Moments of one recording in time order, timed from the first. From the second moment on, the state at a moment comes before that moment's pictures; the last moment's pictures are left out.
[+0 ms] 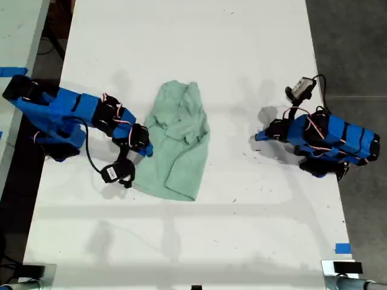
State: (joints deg) arm 0 2.2 108.7 107.7 67.5 -7.7; arm 1 21.5 200.5 174.5 77.3 -13.3
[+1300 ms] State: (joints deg) arm 0 -26.6 161.3 136.0 63.1 12.1; arm 1 21.5 200.5 174.5 77.3 -13.3
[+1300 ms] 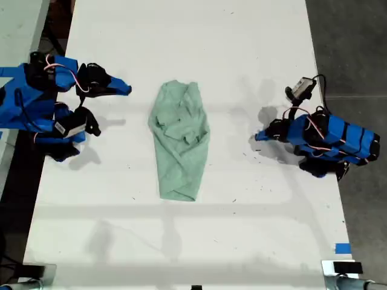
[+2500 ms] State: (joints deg) arm 0 -36.9 205.6 186.2 53.6 9.8; arm 1 21.5 200.5 174.5 77.3 -13.2
